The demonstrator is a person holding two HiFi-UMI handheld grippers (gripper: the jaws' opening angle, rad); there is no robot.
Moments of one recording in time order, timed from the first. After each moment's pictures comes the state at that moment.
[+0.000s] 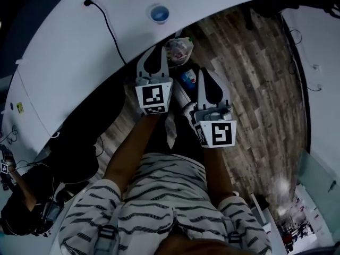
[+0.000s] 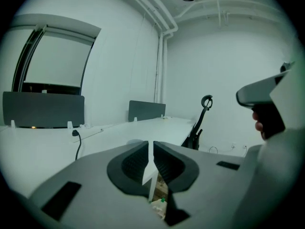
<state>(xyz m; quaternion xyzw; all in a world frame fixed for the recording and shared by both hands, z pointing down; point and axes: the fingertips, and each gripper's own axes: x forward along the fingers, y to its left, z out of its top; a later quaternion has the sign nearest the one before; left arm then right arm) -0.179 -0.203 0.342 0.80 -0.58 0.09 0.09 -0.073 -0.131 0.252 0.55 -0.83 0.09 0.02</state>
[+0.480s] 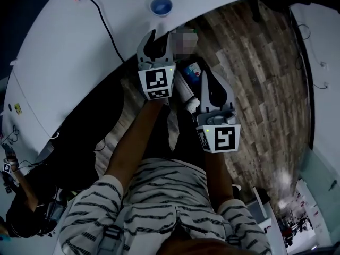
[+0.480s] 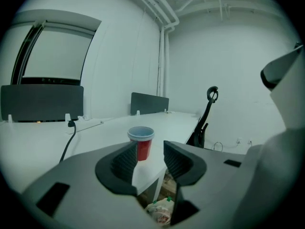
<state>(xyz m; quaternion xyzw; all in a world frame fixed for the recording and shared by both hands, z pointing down) -0.190 -0.248 0.405 0.79 -0.59 0.11 0.10 -0.083 -0.138 0.291 0.55 -0.83 0.10 0.03</state>
